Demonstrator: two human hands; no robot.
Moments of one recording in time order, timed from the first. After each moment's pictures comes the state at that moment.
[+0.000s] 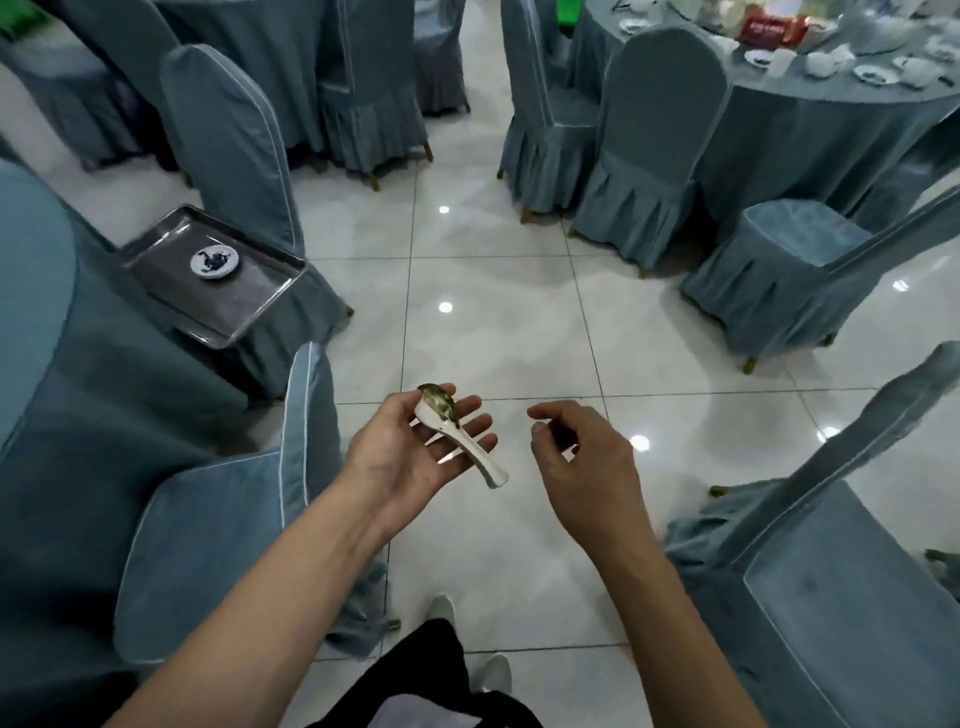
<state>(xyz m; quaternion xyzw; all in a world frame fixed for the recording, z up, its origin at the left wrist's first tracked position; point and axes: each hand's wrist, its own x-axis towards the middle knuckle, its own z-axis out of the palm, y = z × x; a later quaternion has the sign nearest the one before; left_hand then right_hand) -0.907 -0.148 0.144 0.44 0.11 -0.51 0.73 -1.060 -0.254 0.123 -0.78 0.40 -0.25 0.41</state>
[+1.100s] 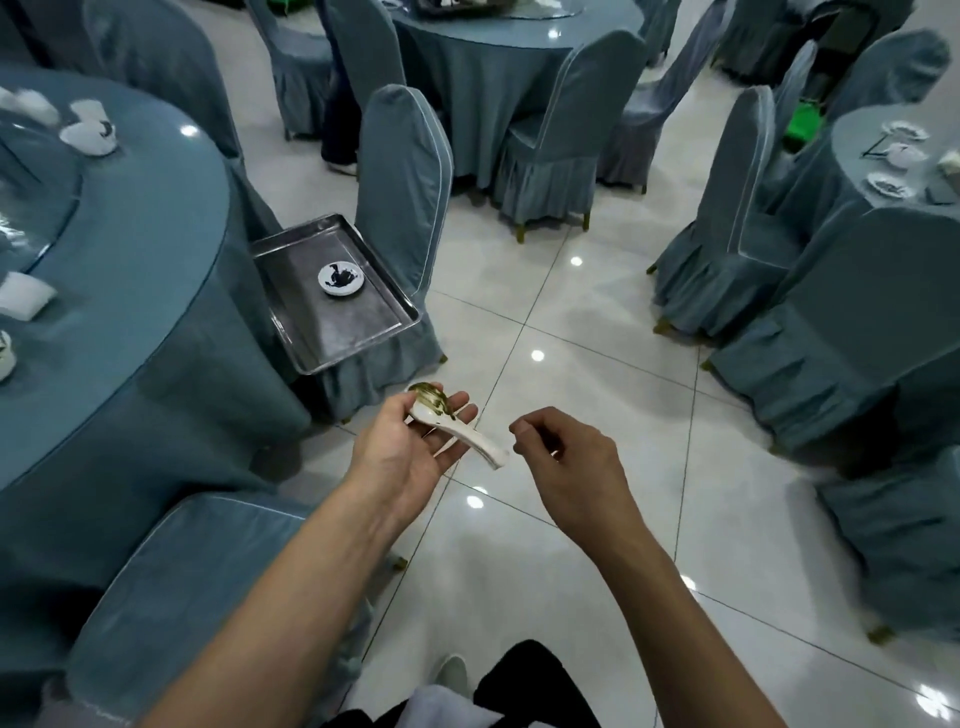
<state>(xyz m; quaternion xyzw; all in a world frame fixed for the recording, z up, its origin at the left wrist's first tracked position) -0.645 -0.269 0.150 0.44 0.22 -0.28 0.82 -0.737 -0.420 0.142 -0.86 0.21 -0.08 0.46</state>
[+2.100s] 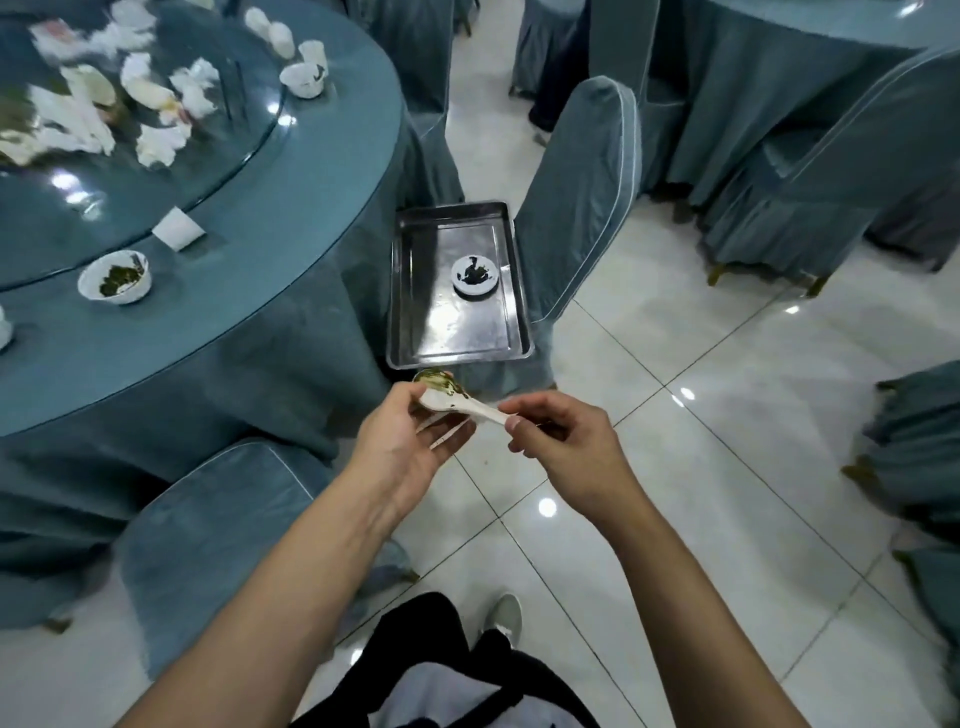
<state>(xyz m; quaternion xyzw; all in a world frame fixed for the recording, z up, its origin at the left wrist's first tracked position) -0.444 -0.348 0.128 0.39 0.39 -0.05 0.83 -0.434 -0.523 0.114 -0.75 -0.01 0.15 0.65</state>
